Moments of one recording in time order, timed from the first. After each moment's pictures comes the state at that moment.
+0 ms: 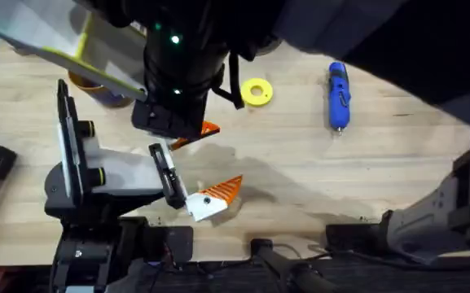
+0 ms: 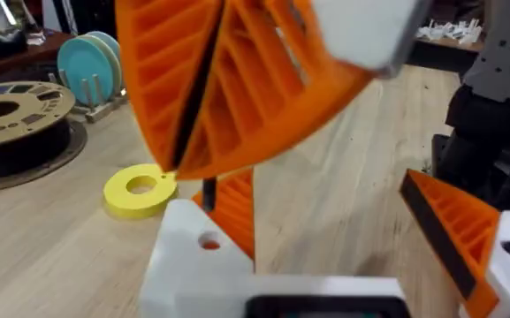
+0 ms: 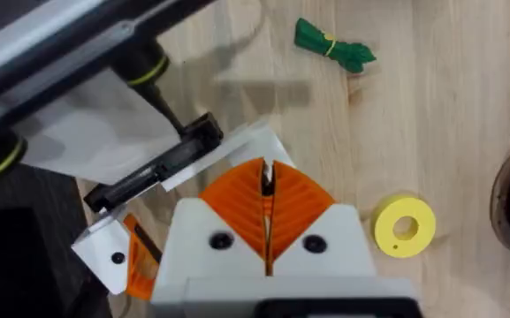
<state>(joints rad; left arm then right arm) 0.00 0.01 0.01 -0.12 1.16 0.06 1.11 1.90 2.12 -1.37 -0.02 -0.31</state>
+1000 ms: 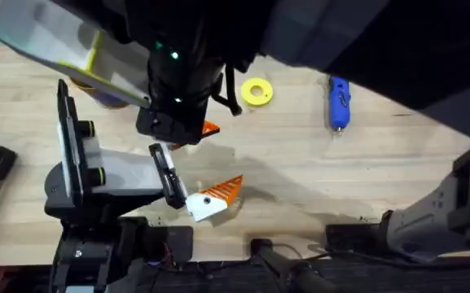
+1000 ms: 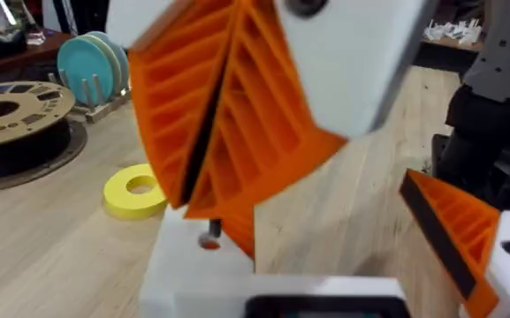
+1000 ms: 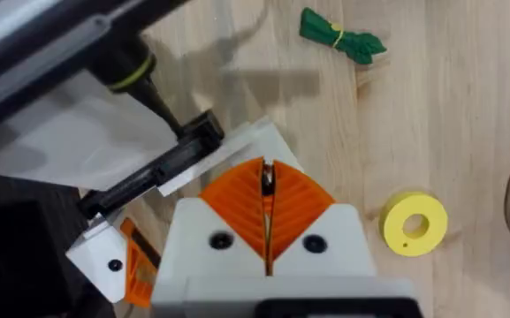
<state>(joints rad) 0.00 0.01 0.01 -0.12 1.16 0.06 1.11 1.90 2.07 -1.34 -0.02 -0.29</state>
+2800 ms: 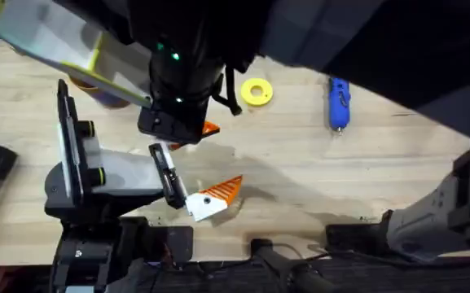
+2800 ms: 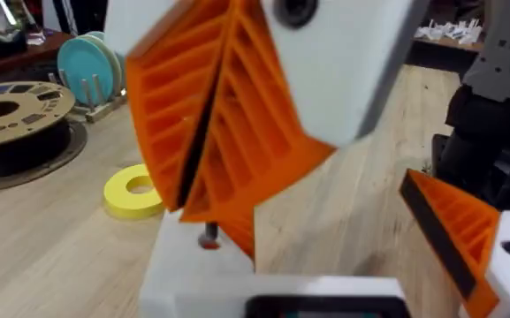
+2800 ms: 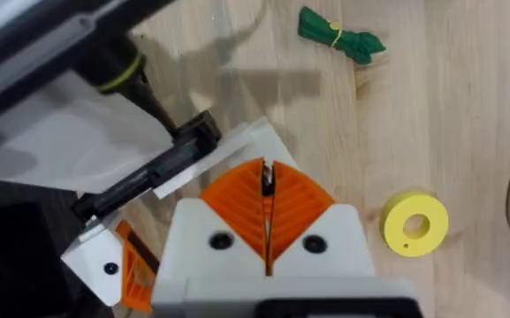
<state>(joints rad) 0.00 0.01 0.01 -0.12 1.16 0.06 1.10 1.90 2.05 -1.33 -0.02 -0.29</state>
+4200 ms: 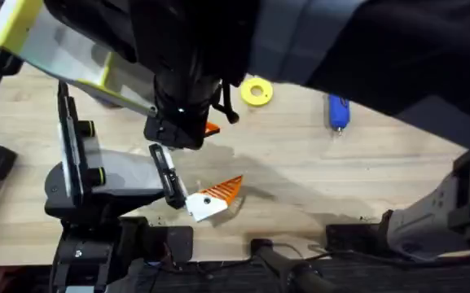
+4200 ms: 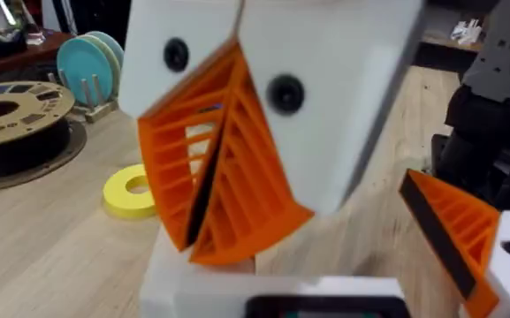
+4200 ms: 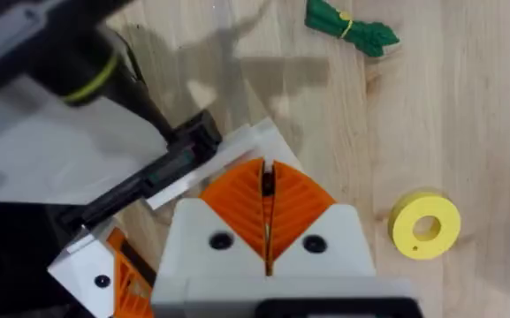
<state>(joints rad) 0.00 0.01 0.01 -0.12 1.16 0.06 1.10 1.90 1.98 -1.29 -0.02 -0.29</state>
